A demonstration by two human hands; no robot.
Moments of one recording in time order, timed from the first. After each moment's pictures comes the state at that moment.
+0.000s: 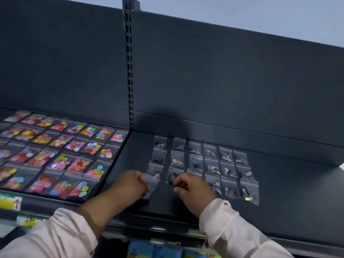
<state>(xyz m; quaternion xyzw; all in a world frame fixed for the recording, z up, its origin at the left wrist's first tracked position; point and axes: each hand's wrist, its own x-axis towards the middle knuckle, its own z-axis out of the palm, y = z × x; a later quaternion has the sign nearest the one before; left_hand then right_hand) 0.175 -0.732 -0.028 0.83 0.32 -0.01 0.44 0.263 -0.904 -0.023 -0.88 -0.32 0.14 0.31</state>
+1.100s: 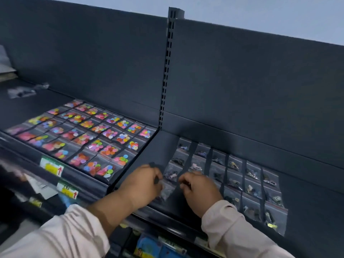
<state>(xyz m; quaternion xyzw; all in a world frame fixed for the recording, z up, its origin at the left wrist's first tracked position) 0.154 -0.747 -0.026 0.92 0.28 0.05 0.26 0.272 -0.888 -0.022 -0.85 -0.47 0.07 0.21</state>
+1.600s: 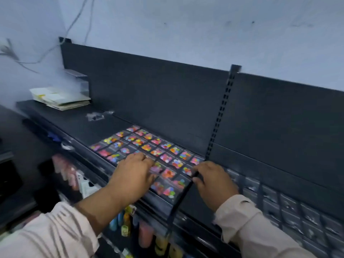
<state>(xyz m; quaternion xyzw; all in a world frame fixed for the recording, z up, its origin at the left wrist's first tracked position) -0.002 -0.642 0.047 0.93 0.32 0.19 0.02 0.181 -0.779 0.053 -0.81 -0.56 -0.07 0.16</state>
